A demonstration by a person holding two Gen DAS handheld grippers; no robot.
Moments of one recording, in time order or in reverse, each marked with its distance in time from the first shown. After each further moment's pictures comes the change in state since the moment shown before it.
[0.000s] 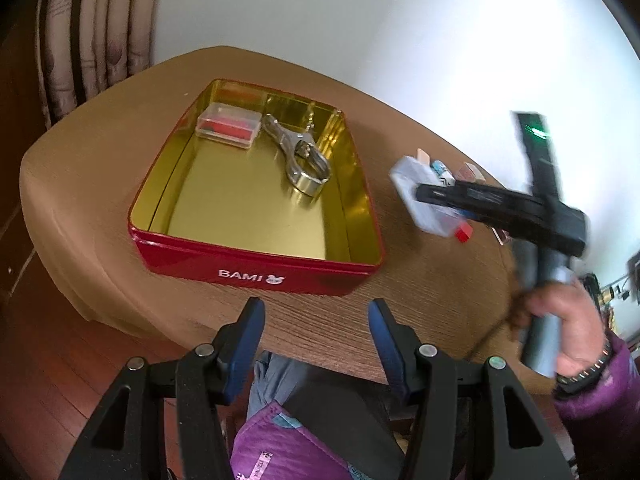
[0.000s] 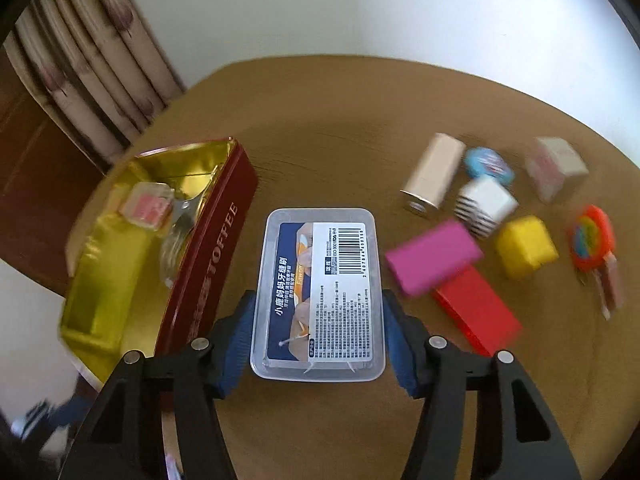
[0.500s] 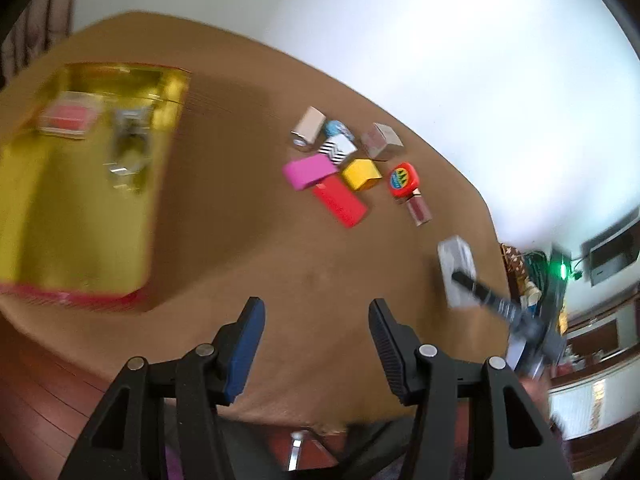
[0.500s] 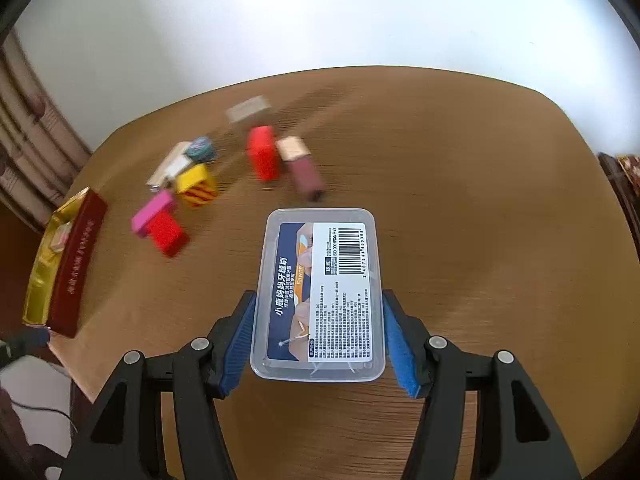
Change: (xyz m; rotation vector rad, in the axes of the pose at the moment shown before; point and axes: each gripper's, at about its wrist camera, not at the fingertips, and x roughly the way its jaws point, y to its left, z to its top) left arm 0.068 -0.119 0.046 -0.011 0.198 -0.223; right arm -0.113 -0.204 -0.094 0.273 -0.085 -0.211
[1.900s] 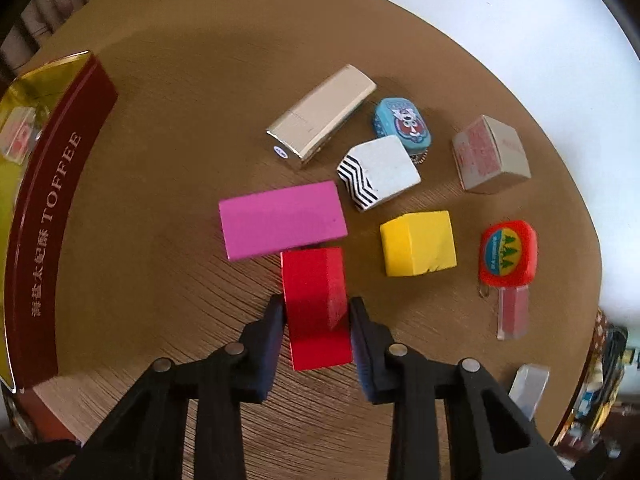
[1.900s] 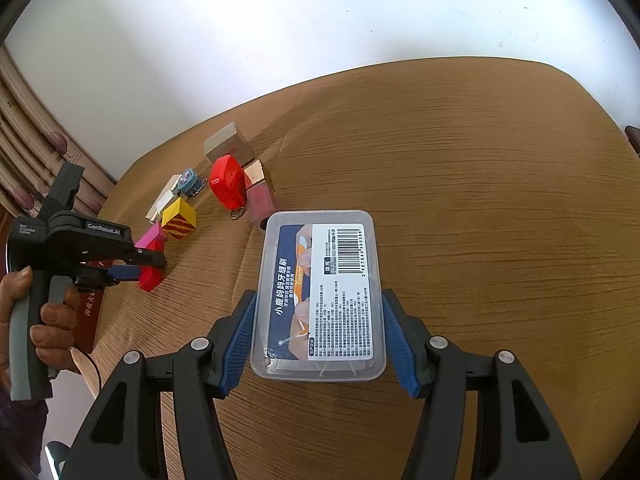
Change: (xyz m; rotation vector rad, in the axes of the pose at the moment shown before) left arm 0.172 -0.054 0.109 -0.216 0.175 0.405; right arm 0.019 -0.068 0.003 0.064 -0.043 0.185
